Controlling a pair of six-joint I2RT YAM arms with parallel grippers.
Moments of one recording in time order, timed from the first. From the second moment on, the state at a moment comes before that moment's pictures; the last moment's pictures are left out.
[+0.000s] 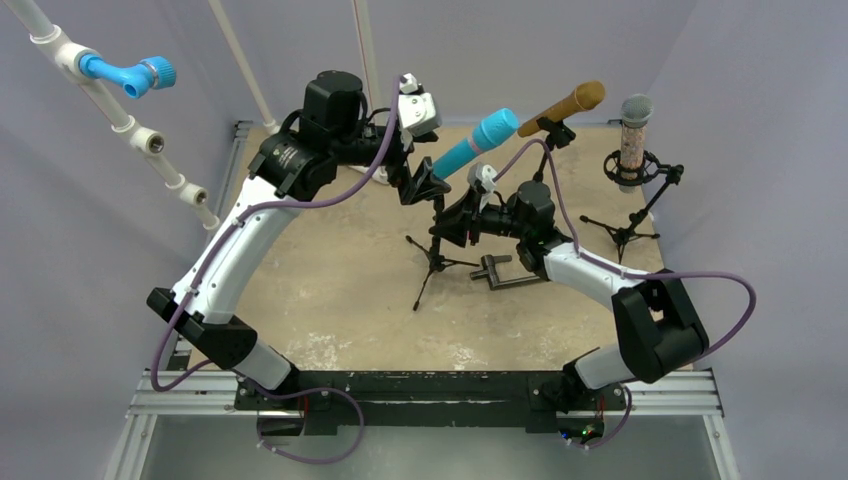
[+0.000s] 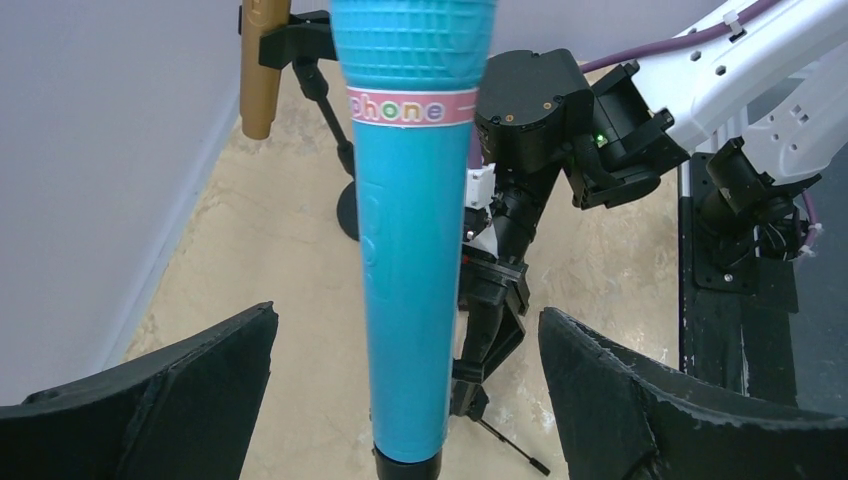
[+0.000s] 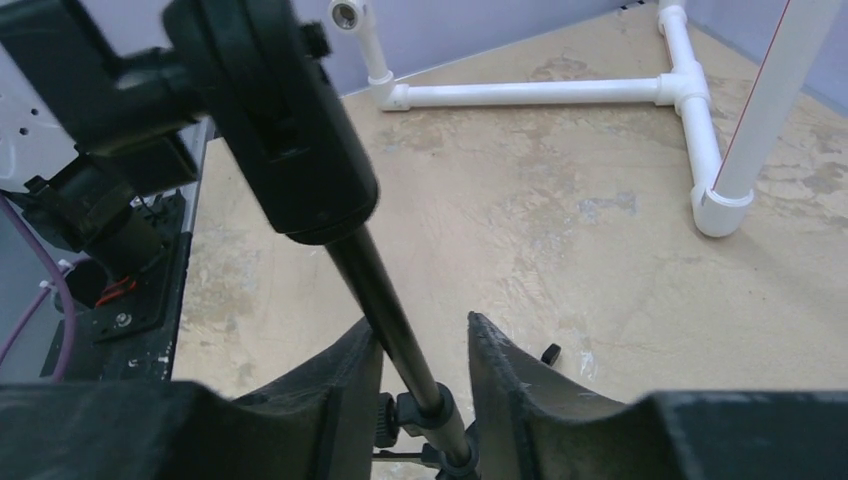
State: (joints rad) left arm -0.61 1.55 1.94 -0.75 0.66 0.36; right arm 0.45 1.45 0.76 0.63 -0.86 0.13
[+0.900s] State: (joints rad) left arm -0.63 1.64 2.06 -0.70 0.58 0.36; right arm 0.47 1.40 0.72 0.62 -0.83 -0.02
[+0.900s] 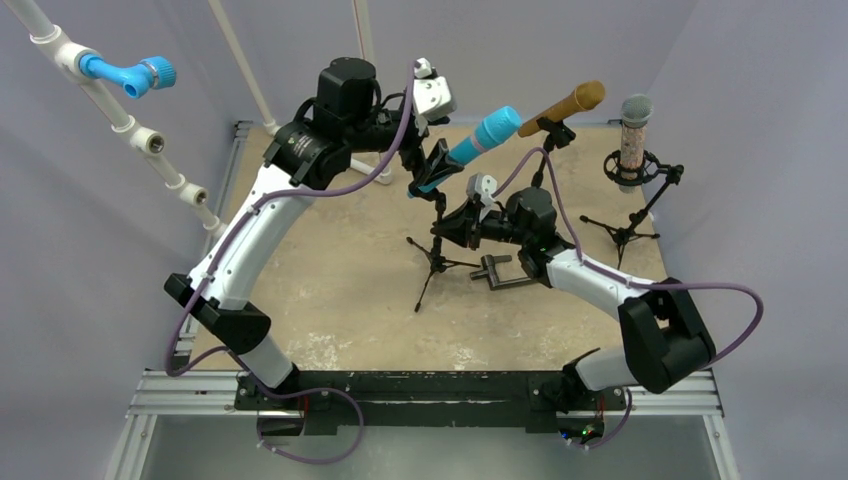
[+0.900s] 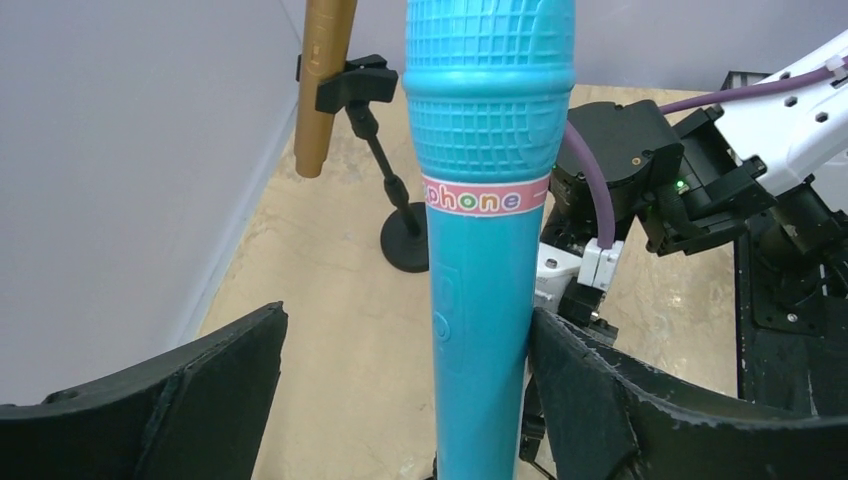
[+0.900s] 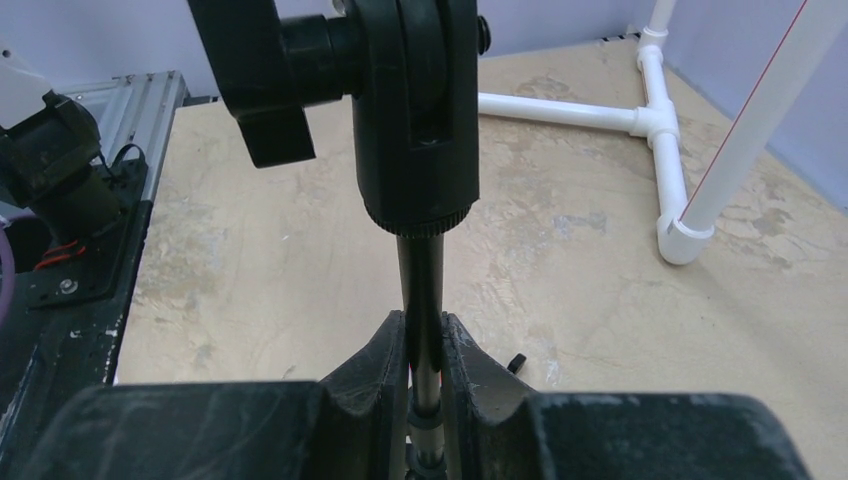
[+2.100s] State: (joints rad) left arm -0.72 1.68 2.00 -0.57 0.39 0.06; right arm 0.48 1.38 0.71 0.59 -0.72 -0.07
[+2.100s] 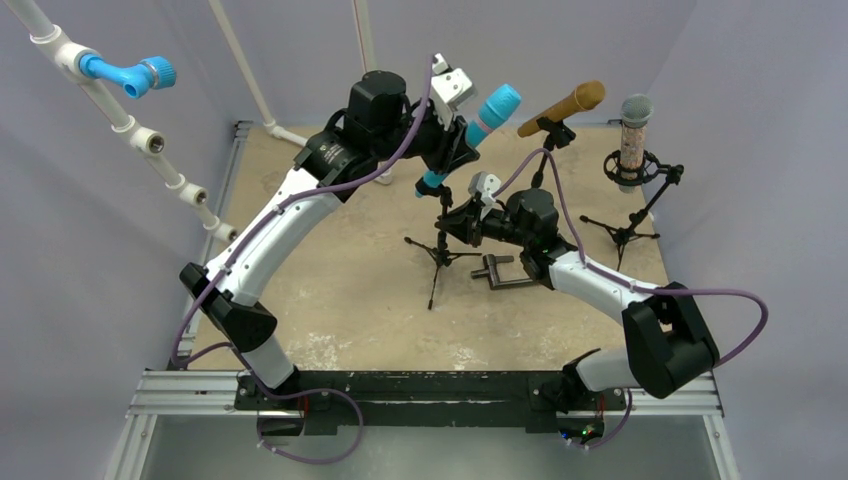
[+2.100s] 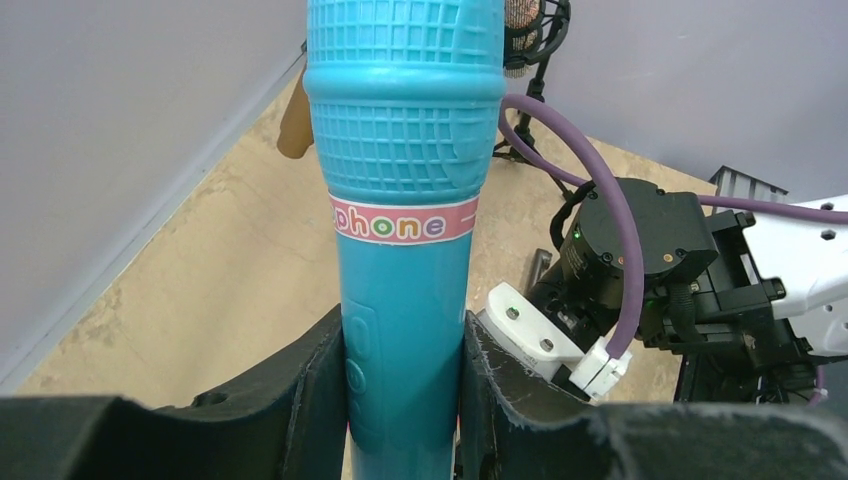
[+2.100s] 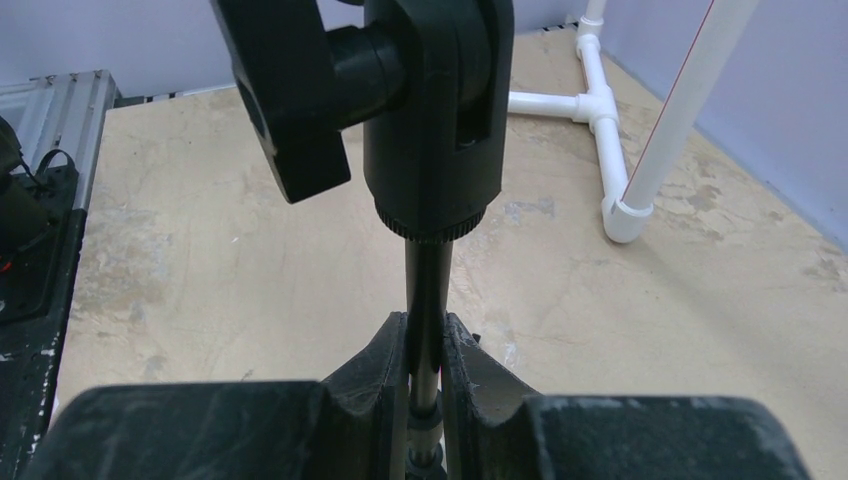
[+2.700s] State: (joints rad) left arm -0.74 1.69 2.02 -0.48 0.57 0.16; right arm 0.48 1.39 0.71 0.60 -0.74 -0.07
